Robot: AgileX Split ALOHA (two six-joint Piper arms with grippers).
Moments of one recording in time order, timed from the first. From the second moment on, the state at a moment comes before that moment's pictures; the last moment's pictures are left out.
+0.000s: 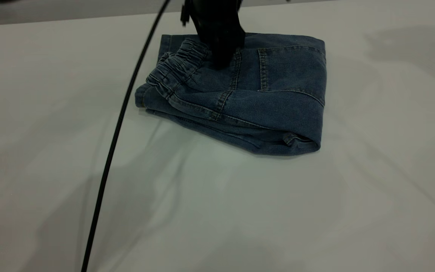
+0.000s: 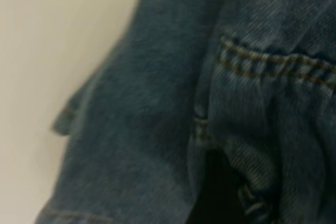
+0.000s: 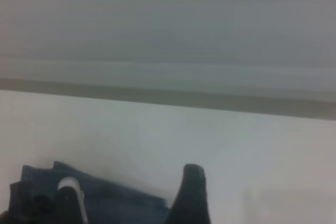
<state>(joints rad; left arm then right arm) -0.59 2.68 -2.39 0.18 1.22 0.47 0.00 1.97 -2.32 0.24 1.22 -0.08</state>
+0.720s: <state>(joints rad) -0.59 2.71 -2.40 0.22 1.22 0.07 0.00 1.97 -2.32 0.24 1.22 -0.08</state>
